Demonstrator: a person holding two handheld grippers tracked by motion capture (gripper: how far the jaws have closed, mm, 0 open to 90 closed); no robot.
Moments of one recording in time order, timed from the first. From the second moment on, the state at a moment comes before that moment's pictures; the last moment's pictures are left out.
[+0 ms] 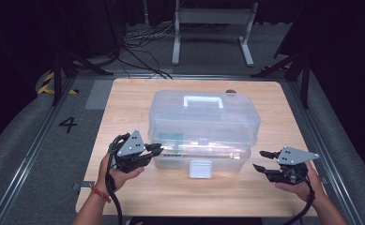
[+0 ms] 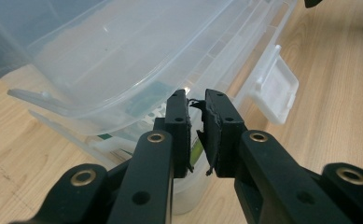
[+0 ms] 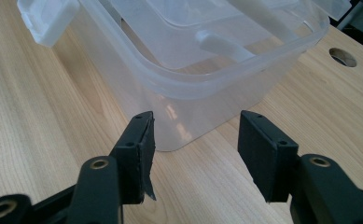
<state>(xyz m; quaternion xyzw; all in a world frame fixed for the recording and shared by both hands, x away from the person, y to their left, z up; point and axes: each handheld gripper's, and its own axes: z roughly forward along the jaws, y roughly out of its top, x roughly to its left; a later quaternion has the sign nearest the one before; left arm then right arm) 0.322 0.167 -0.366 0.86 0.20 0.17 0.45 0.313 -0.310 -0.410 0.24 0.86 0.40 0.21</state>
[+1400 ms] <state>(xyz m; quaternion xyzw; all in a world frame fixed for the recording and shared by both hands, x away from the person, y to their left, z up) 0.305 0.196 -0.429 0.90 0.26 0.17 0.30 0.307 -0.335 -0.429 0.25 0.88 0.35 0.22</state>
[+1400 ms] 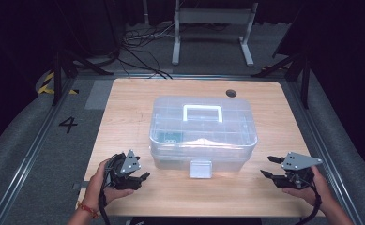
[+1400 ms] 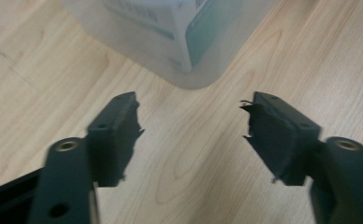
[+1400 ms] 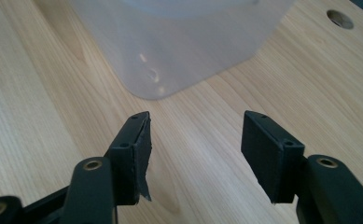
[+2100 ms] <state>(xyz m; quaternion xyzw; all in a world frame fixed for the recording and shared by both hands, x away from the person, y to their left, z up) 0.307 0.240 -0.467 0.90 0.30 0.13 0.30 0.311 -0.419 -0.483 0.42 0.80 0.37 0.21</state>
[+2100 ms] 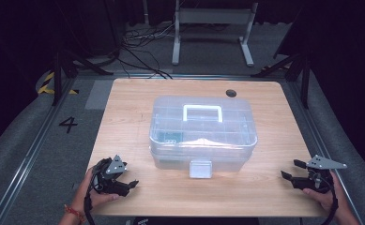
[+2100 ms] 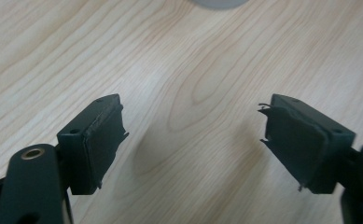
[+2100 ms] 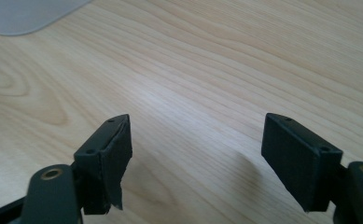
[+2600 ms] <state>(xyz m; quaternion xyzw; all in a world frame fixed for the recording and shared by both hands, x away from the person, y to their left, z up) 0.307 0.254 -0.483 0.87 0.33 0.13 0.34 0.318 -0.423 -0.488 0.44 0.80 0.36 0.20</state>
